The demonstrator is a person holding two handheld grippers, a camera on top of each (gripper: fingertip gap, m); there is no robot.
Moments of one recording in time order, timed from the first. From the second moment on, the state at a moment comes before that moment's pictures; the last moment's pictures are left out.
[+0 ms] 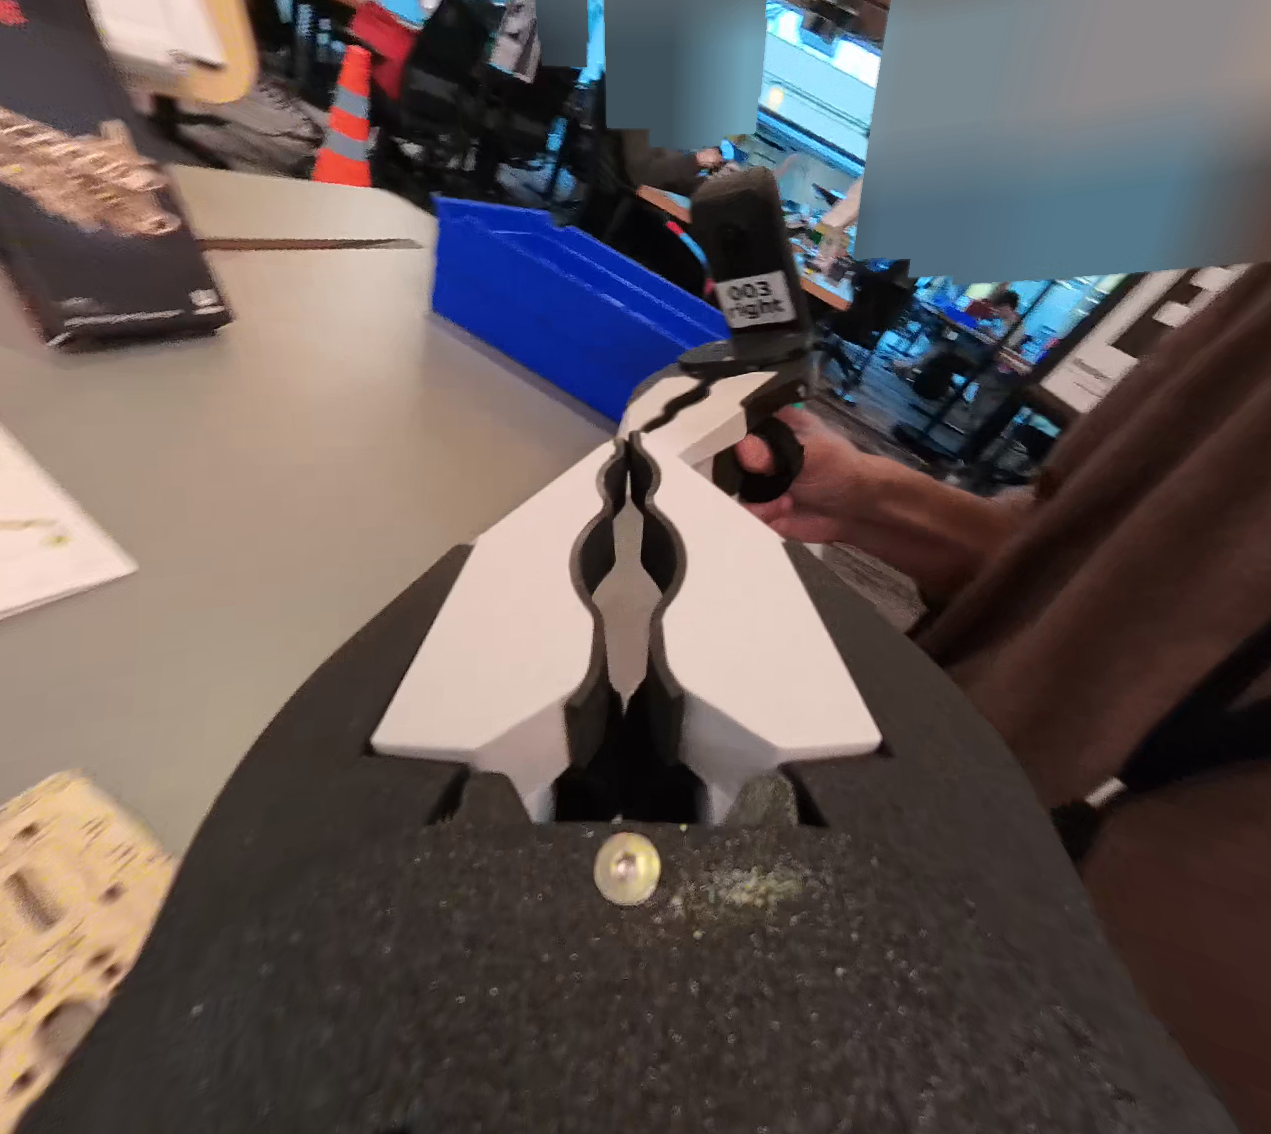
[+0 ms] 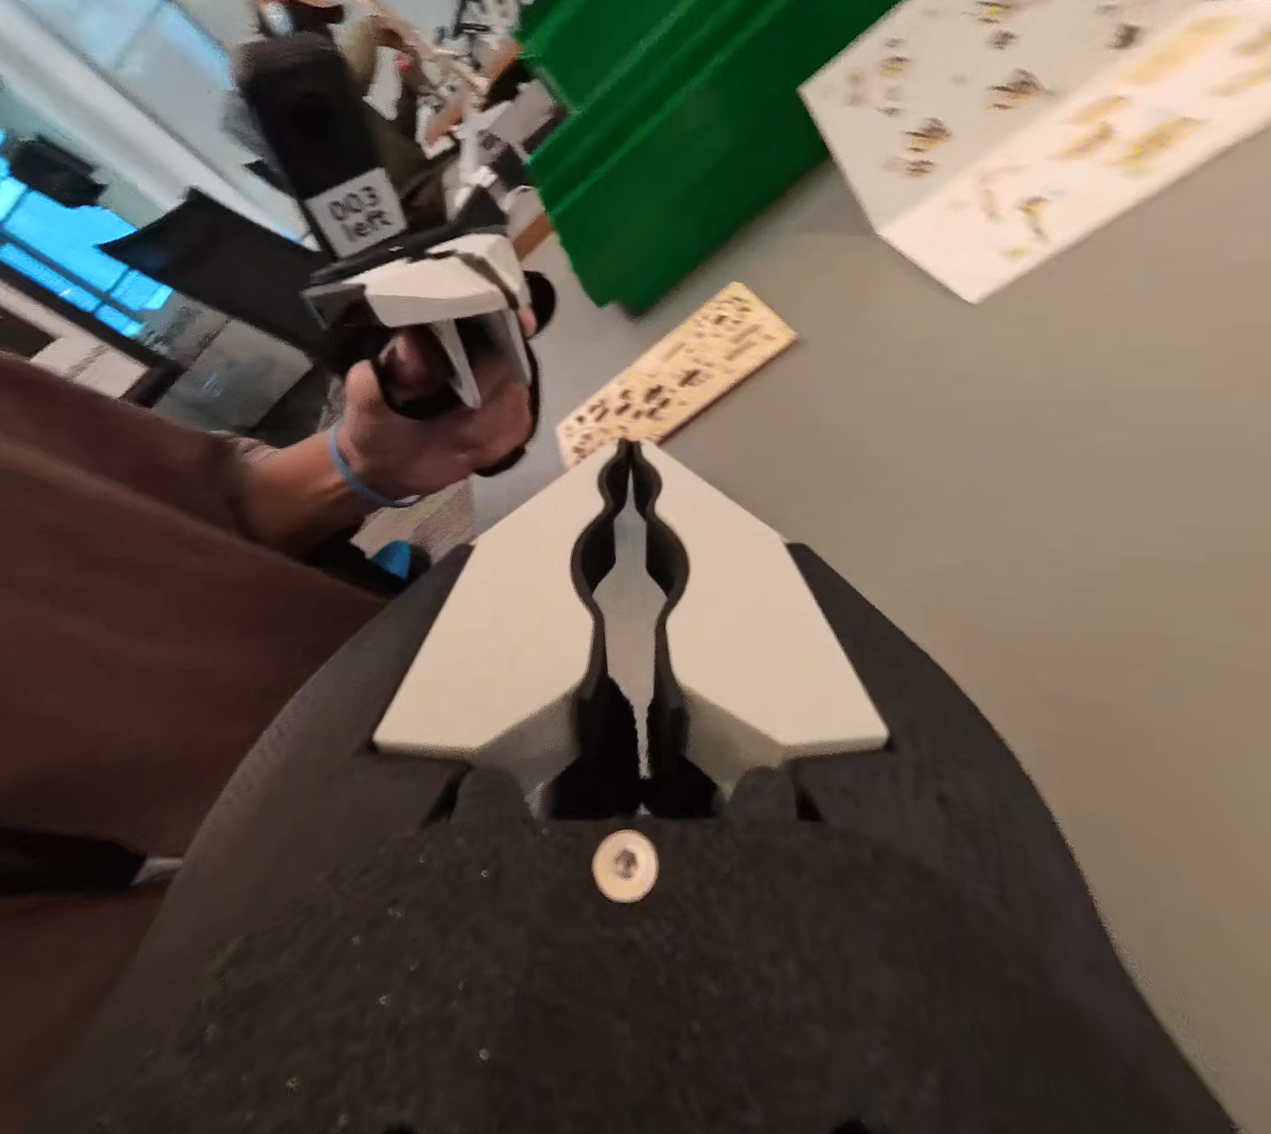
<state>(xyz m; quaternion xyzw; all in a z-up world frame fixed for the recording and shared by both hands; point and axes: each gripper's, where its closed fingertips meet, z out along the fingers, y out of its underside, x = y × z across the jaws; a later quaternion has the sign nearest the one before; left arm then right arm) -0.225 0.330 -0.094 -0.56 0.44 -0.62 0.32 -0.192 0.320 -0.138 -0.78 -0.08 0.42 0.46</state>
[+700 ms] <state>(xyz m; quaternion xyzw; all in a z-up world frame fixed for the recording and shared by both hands) -0.217 0.341 -0.154 -0.64 0.49 -0.51 0.29 -0.072 0.347 -0.237 -0.91 -0.05 0.09 0.40</state>
